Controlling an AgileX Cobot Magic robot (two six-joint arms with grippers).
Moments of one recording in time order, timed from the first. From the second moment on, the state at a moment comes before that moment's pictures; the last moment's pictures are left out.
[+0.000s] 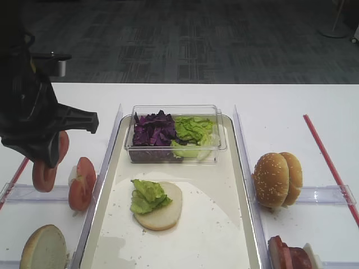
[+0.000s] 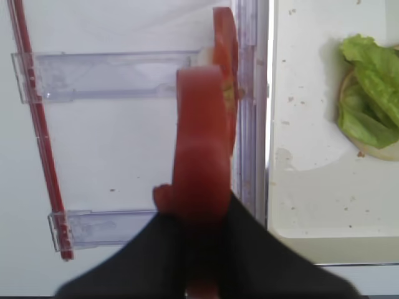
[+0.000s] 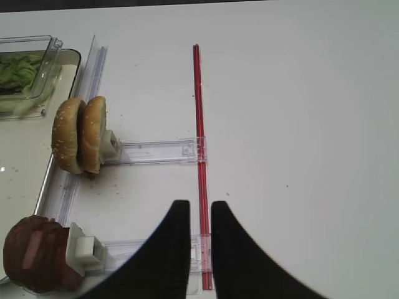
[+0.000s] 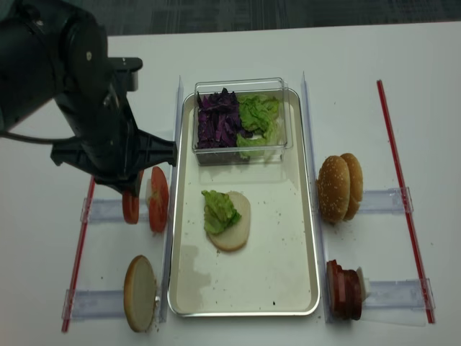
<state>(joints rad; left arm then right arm) -0.39 1.53 -1.16 0.07 1.19 -0.43 -0.04 -0.02 -0.48 0.05 1.13 0.01</state>
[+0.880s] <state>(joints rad) -0.27 1.53 -1.16 -0.24 1.10 -0.18 -0.04 -0.02 -0.48 0.05 1.13 0.01</state>
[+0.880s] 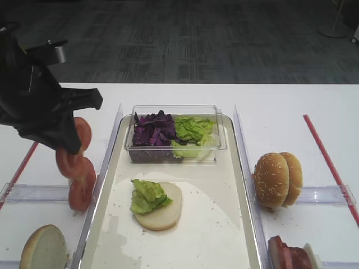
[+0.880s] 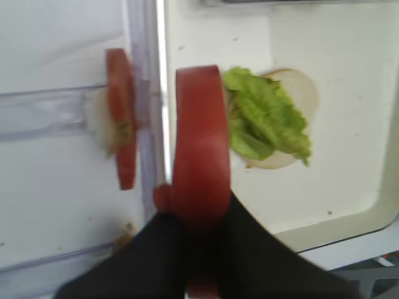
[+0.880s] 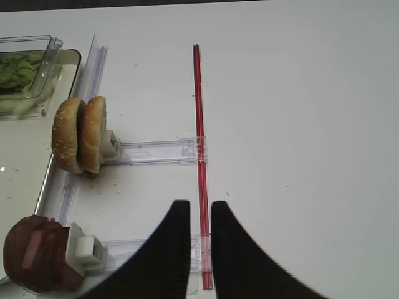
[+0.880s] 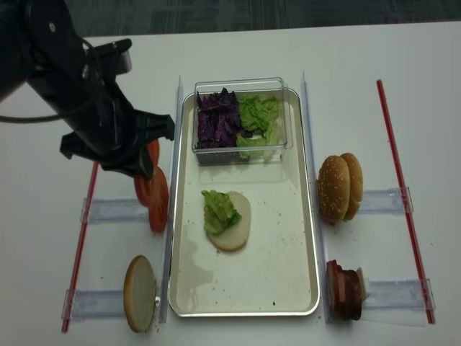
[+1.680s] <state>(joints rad) -0.27 1.53 -1.16 -1.04 1.05 0.30 -0.04 -0.02 -0.48 0.05 1.13 0.01</state>
